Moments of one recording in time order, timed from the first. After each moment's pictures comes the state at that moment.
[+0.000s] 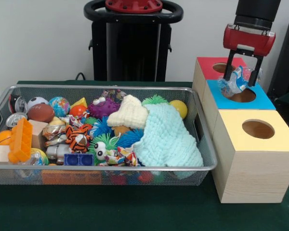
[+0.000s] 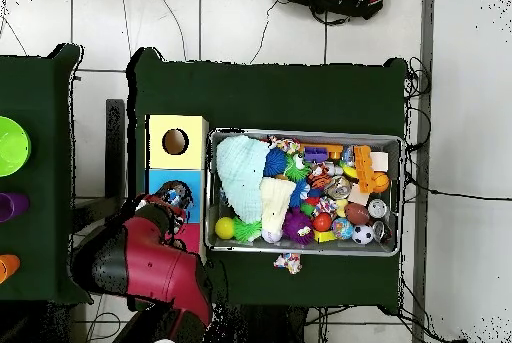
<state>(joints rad) 0.47 -0.65 -0.39 1.90 0.50 0.13 1.93</state>
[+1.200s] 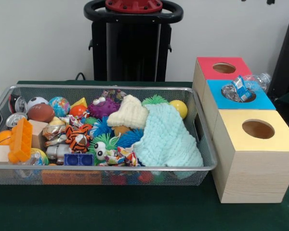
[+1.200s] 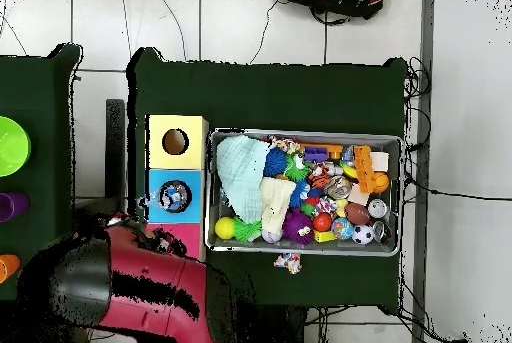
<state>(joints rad) 0.44 -0.92 -0.52 1.72 0.41 0.86 1.93</state>
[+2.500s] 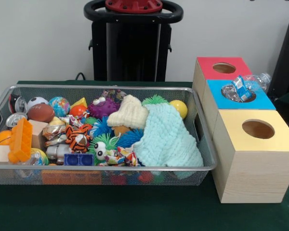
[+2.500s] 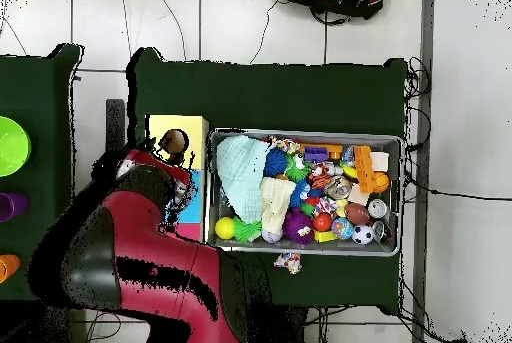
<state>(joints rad) 0.39 -0.92 -0.48 1.71 0.40 0.35 1.93</state>
